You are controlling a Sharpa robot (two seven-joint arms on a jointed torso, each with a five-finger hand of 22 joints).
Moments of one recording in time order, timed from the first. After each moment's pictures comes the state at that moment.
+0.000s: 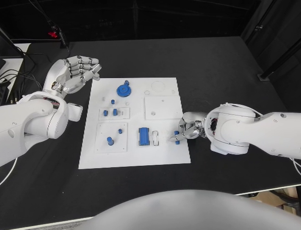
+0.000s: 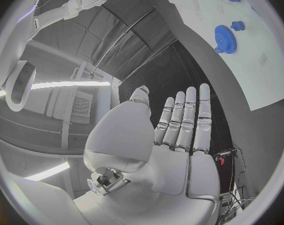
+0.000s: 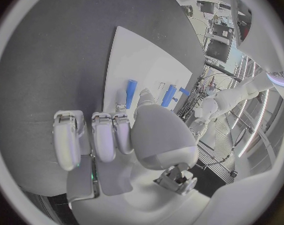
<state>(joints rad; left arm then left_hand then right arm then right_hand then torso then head) 1.32 -0.77 -0.24 1.38 -0.33 -0.53 0.58 1.37 0.06 -0.12 0.29 0.41 0.59 0.17 0.48 0.07 0.75 0.18 0.49 0.07 0.70 0.15 0.70 0.25 0.17 0.84 0.25 0.14 0.76 1.13 -1.07 -0.12 1.94 -1.20 -0.11 -0.69 1.25 0.15 -0.30 0.29 0.27 0.69 0.12 0.83 0.42 1.46 0.05 1.57 1.31 1.47 -0.01 1.57 1.31 0.01 1.47 0.10 1.57 1.31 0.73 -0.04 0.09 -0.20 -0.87</state>
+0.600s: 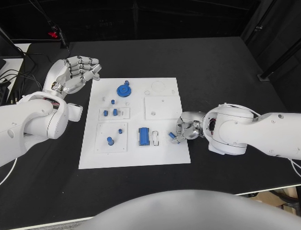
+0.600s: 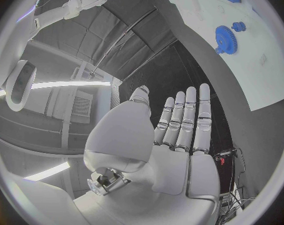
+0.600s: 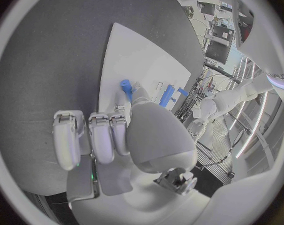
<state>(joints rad) 1.32 -0.78 -0.24 1.39 -0.33 -0.53 0.58 1.37 0.06 -0.12 0.29 0.42 0.59 0.17 0.48 0.07 0.75 0.18 0.49 0.07 0.70 0.15 0.70 0.25 0.17 0.84 0.25 0.14 0.76 1.13 -1.06 -0.11 1.94 -1.21 -0.14 -0.68 1.45 0.12 -0.16 0.17 0.27 0.65 0.13 0.81 0.50 1.46 0.06 1.57 1.32 1.46 0.00 1.57 1.31 0.01 1.46 0.11 1.57 1.31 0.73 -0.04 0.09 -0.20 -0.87</state>
